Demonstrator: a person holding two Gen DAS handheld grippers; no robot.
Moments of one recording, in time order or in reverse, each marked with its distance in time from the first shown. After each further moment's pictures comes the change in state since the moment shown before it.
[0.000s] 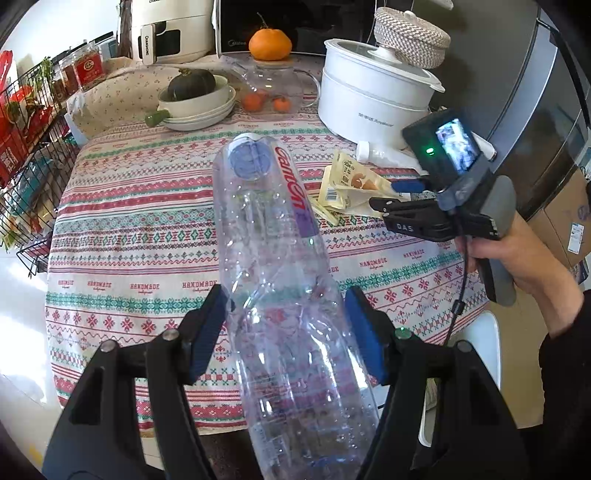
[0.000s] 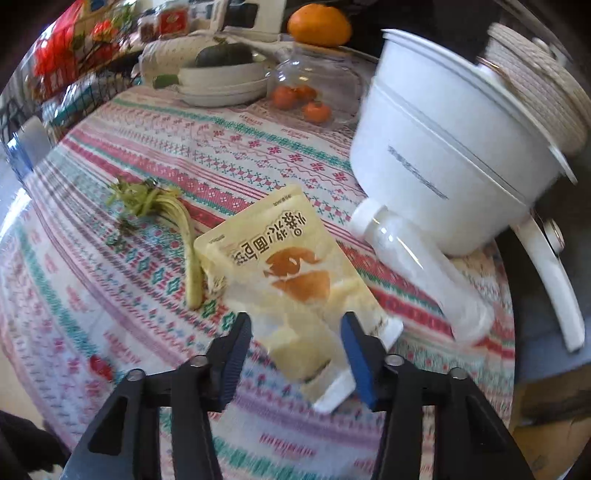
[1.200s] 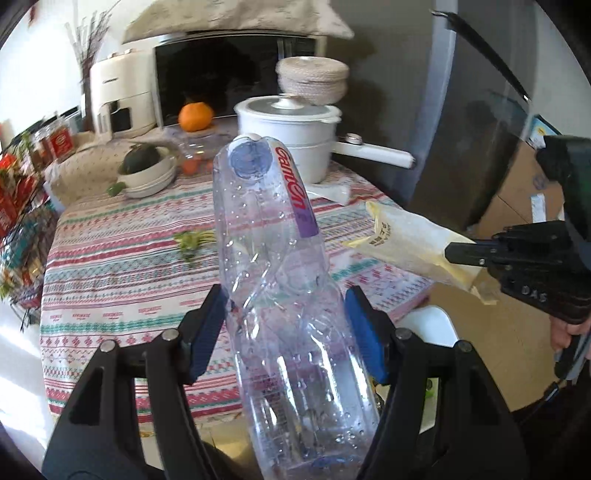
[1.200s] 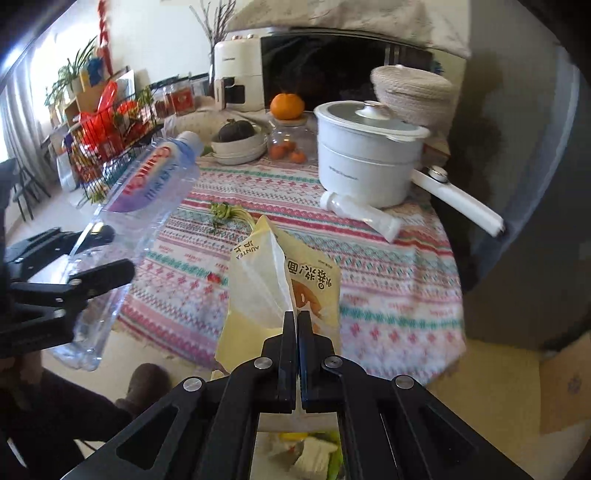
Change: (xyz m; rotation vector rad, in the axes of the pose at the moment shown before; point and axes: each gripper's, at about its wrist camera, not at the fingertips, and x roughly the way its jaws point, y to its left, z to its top) left arm -0.075 -0.090 -0.042 0.181 -0.220 -0.097; right arm -0.236 -0.012 -0.148 0.240 -0.169 0.089
